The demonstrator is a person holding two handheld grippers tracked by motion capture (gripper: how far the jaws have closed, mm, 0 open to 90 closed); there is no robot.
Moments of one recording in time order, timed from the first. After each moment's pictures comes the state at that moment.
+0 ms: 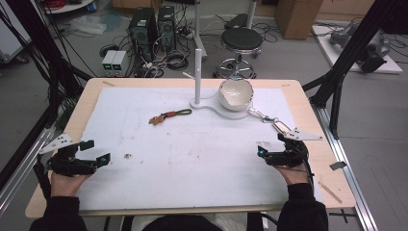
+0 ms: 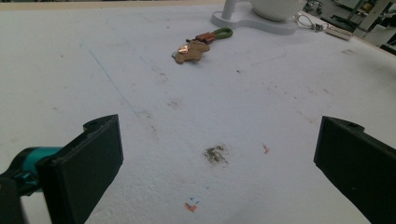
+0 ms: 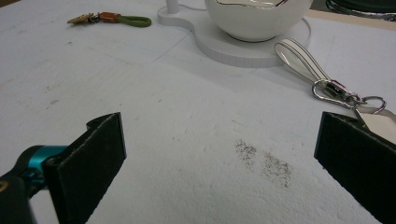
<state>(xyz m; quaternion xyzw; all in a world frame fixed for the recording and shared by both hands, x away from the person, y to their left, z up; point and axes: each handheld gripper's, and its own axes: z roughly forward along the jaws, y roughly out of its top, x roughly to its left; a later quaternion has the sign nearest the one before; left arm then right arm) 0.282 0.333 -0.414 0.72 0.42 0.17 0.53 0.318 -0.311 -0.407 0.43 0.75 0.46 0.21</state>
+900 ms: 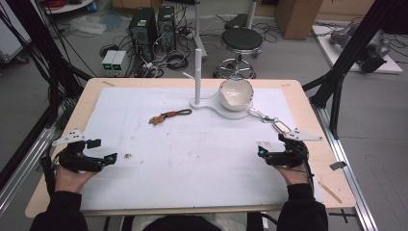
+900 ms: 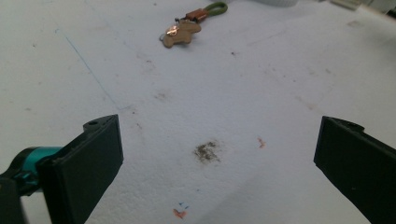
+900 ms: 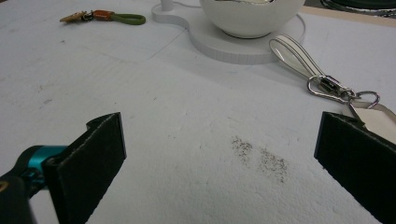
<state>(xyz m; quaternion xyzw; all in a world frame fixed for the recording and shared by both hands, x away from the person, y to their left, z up) 0.296 0.314 -0.407 0.75 0.42 0.14 0.48 0.318 -0.312 -0.408 0.43 0.75 0.45 0.22</state>
